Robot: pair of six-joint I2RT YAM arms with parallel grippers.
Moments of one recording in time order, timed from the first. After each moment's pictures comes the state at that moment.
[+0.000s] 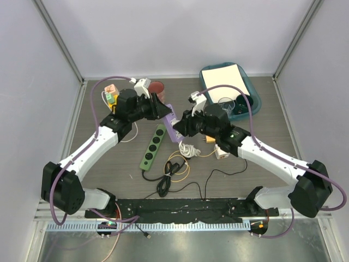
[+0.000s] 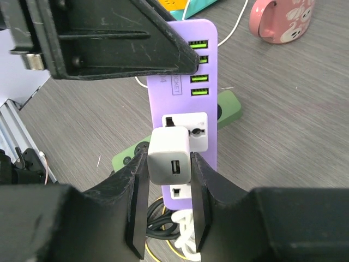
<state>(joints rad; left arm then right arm) -0.45 1.34 1.06 -0.05 0.34 -0.54 0.74 1.29 0.98 0.00 -0.13 0.31</state>
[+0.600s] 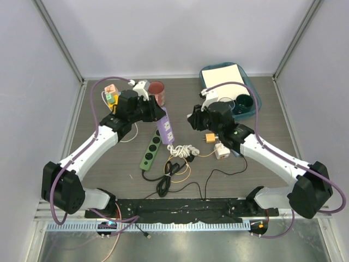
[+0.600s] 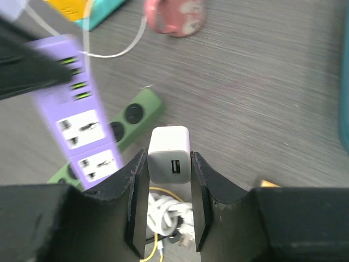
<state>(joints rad) -0.45 1.35 1.08 -0.16 0.22 -0.46 0.70 1.25 0.98 -0.10 0.10 0.27</state>
